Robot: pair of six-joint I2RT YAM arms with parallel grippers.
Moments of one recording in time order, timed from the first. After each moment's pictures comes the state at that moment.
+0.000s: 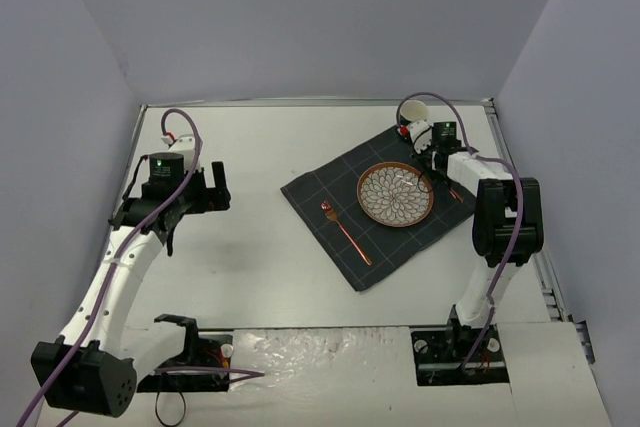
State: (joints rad) left arm -0.14 1.04 0.99 -0.66 0.04 -0.20; right arm 0.03 1.88 1.20 -0.22 0.04 -0.61
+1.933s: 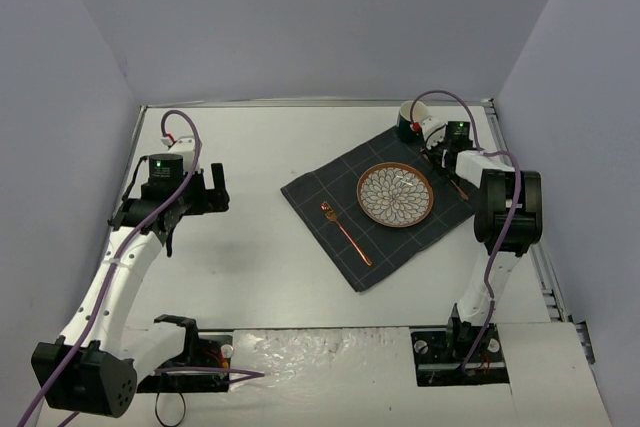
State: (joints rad) left arm -0.14 1.04 0.99 -0.67 0.04 -0.19; right arm -0.06 1.99 1.25 -0.11 -0.05 -0.64
